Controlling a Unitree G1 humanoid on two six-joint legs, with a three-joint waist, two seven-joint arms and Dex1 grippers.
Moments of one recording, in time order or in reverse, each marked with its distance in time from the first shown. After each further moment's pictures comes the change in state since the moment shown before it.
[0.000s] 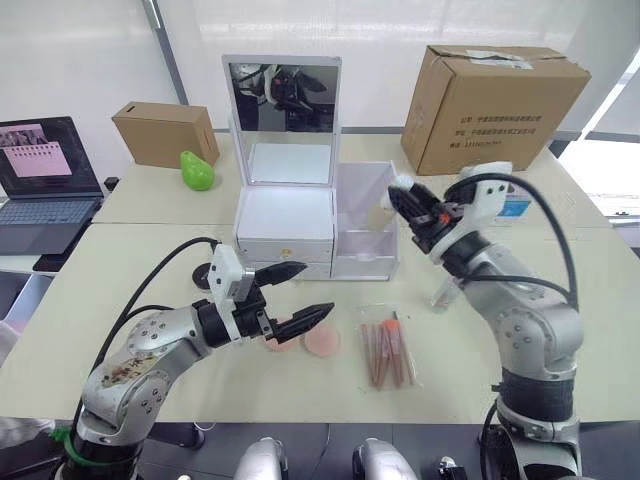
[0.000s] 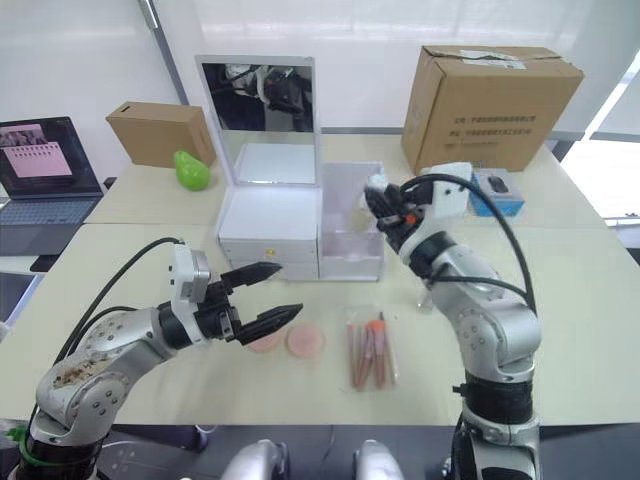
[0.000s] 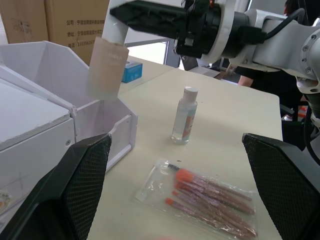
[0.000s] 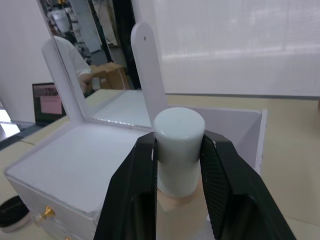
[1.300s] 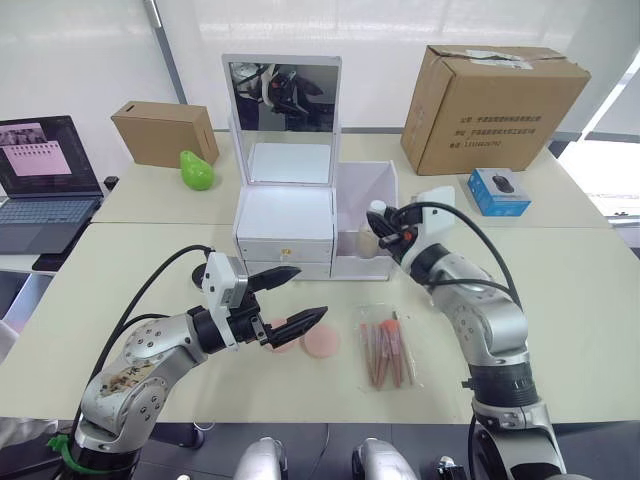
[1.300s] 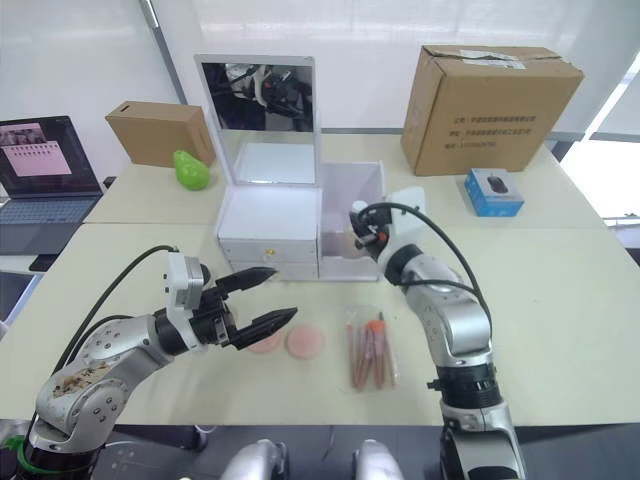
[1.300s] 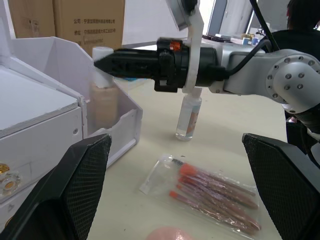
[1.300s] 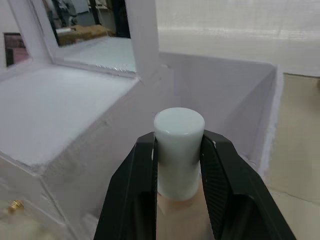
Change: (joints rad) left arm 0.046 0.006 0.005 0.019 0.015 -0.061 -0.012; right arm 0.002 0.036 0.118 0.272 -0.286 -0.212 0.098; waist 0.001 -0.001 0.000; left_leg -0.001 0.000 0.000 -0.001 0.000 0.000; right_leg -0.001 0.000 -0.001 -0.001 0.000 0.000
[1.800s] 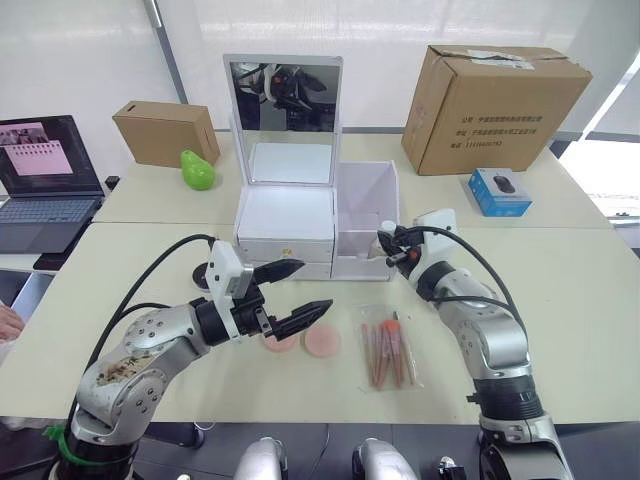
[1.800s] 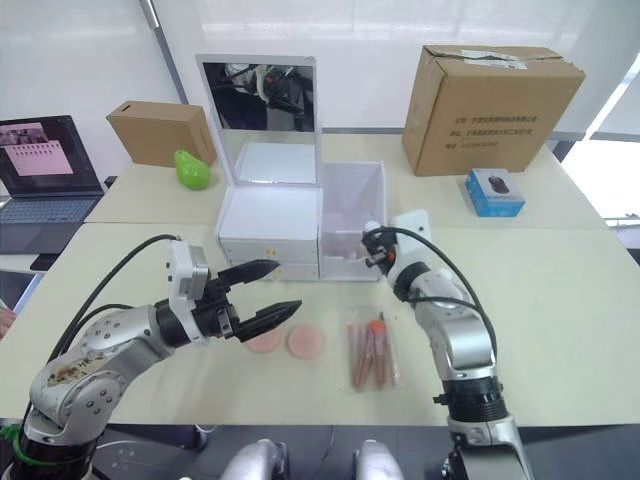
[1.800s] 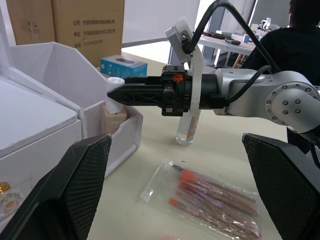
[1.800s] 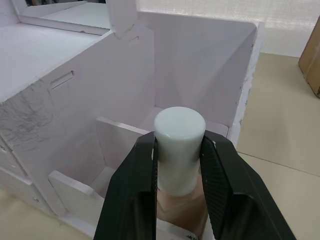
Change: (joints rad) left arm -0.064 0.019 0.003 -0.040 -0.049 0.086 0.055; right arm 0.045 0.016 -0.017 0.015 -0.039 -0.026 -0.005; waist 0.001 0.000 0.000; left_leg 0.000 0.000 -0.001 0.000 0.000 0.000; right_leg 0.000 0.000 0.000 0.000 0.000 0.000
